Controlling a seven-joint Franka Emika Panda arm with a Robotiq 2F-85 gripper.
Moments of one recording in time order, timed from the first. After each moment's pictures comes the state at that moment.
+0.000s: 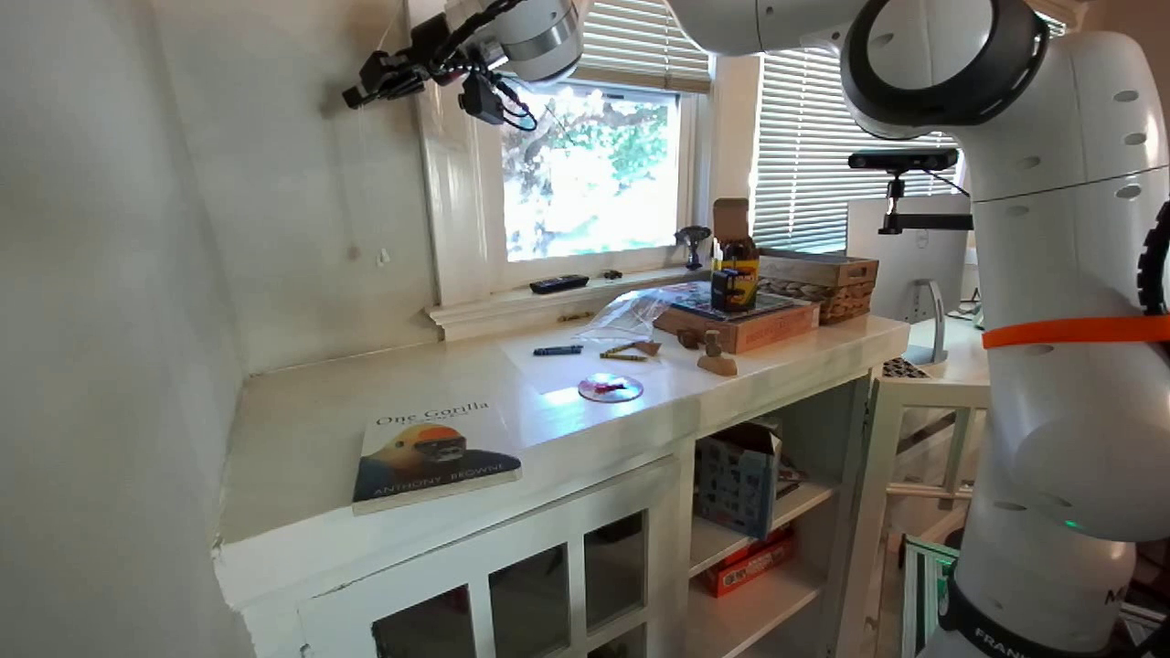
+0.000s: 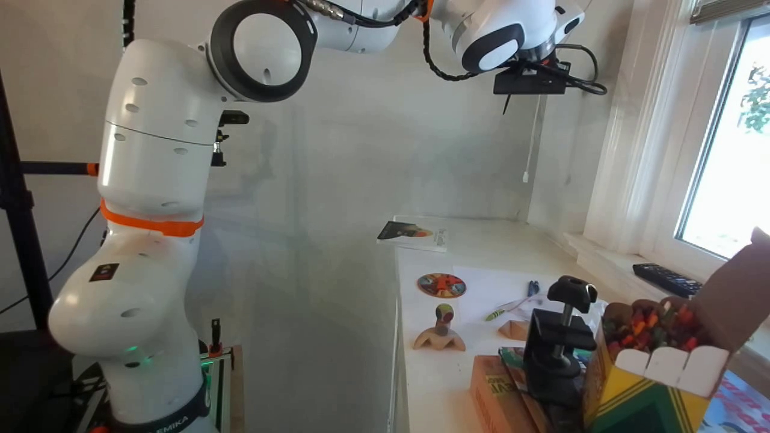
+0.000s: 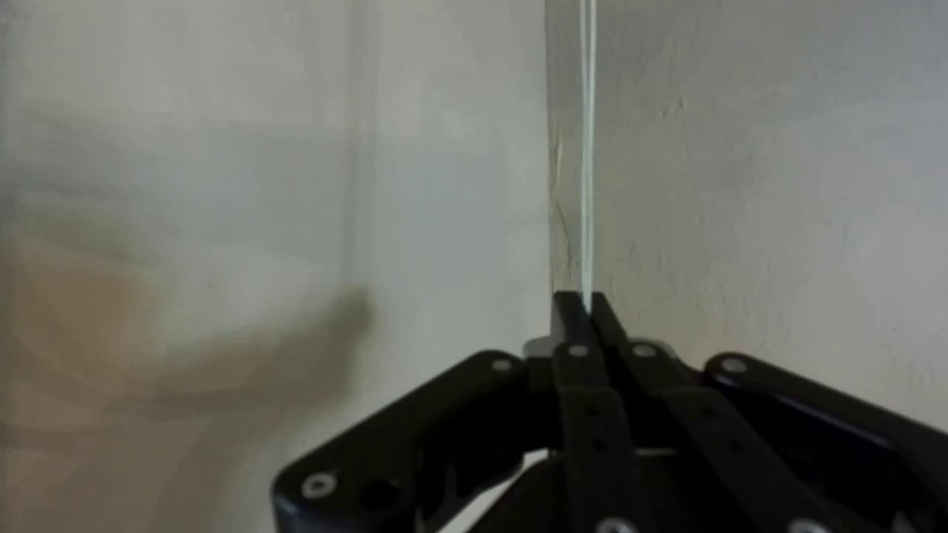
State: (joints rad) arm -0.06 0.23 0.14 -1.32 0.76 2.54 -0.92
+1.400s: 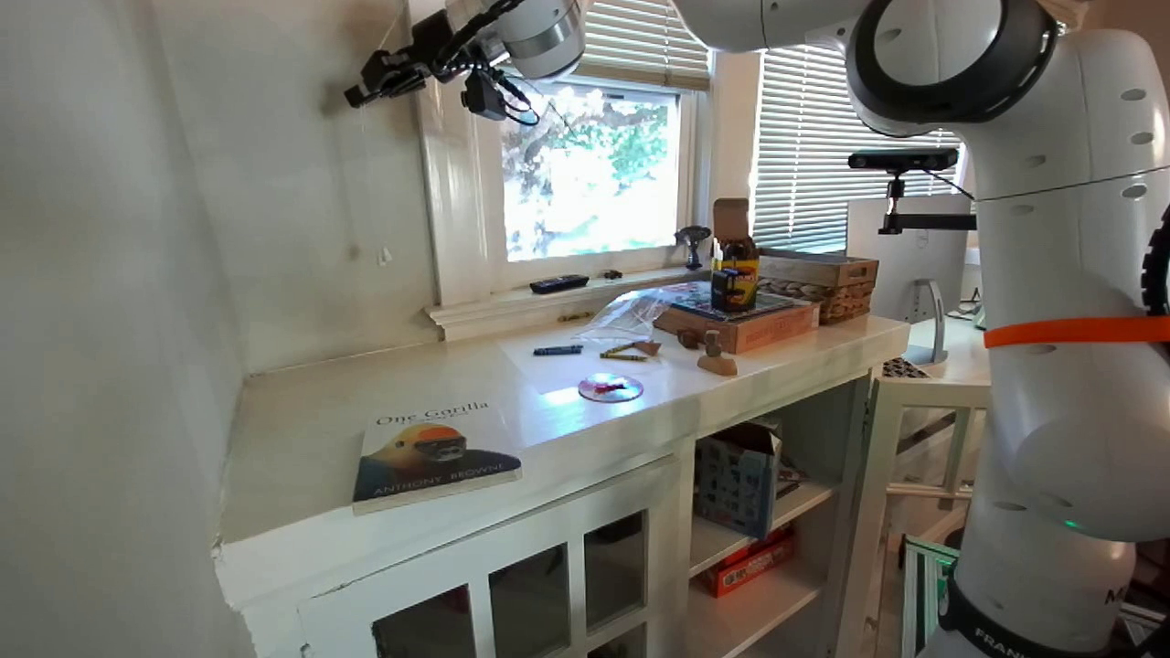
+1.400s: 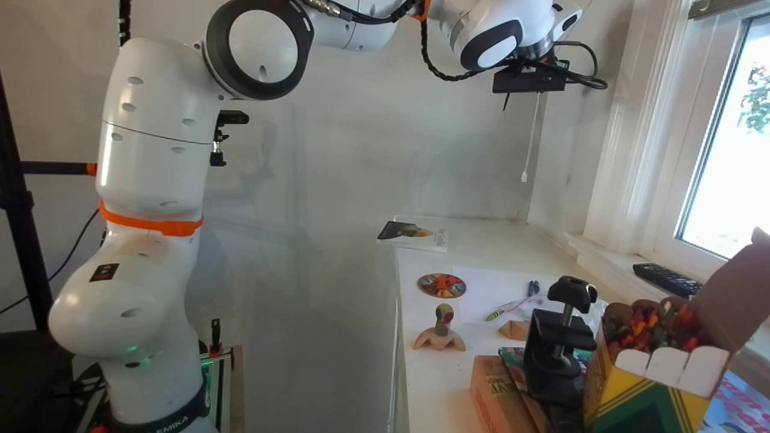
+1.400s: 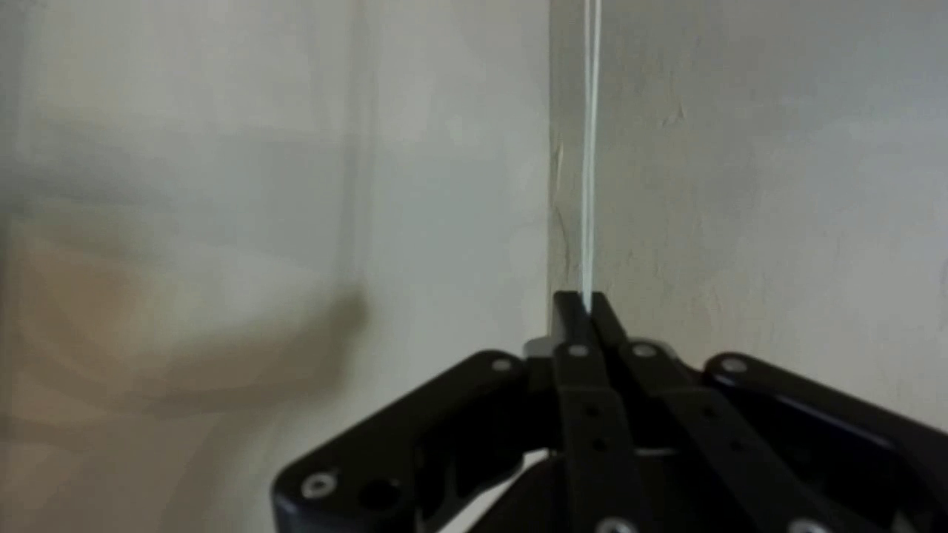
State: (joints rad) arm -0.06 0.22 0.14 -1.33 0.73 2.54 -0.92
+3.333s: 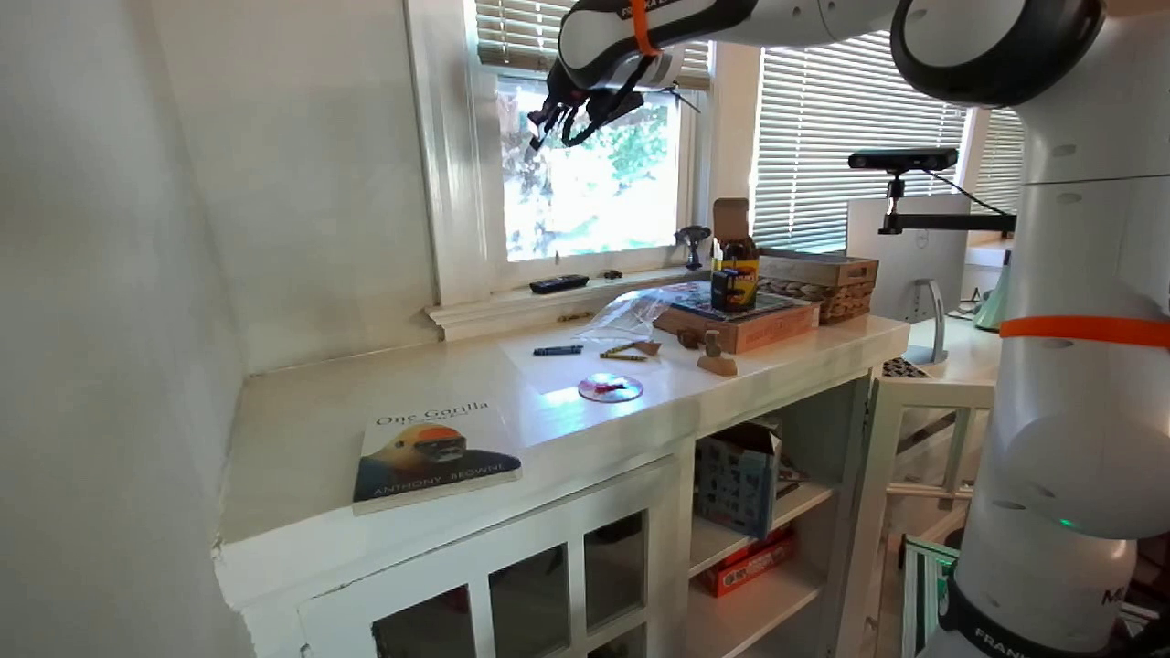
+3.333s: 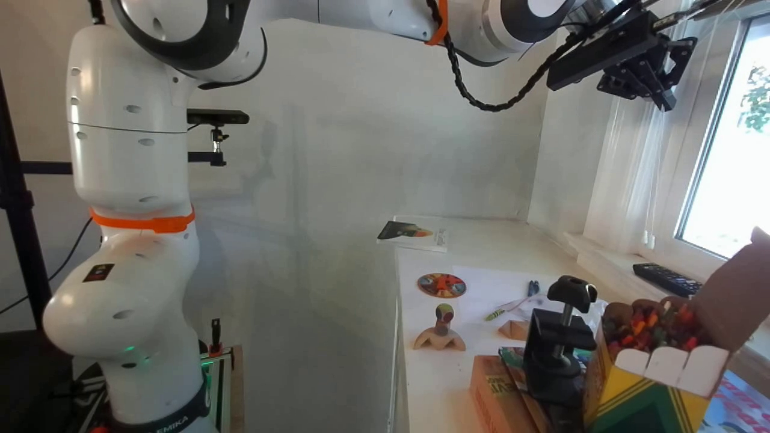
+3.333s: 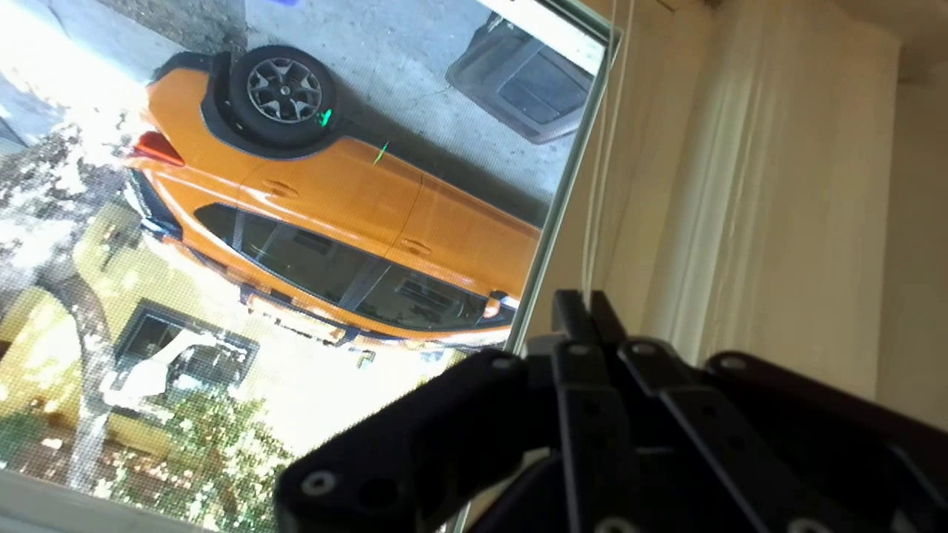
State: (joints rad) arm -0.11 0.07 -0.16 -1.54 -0.05 2.53 -0.37
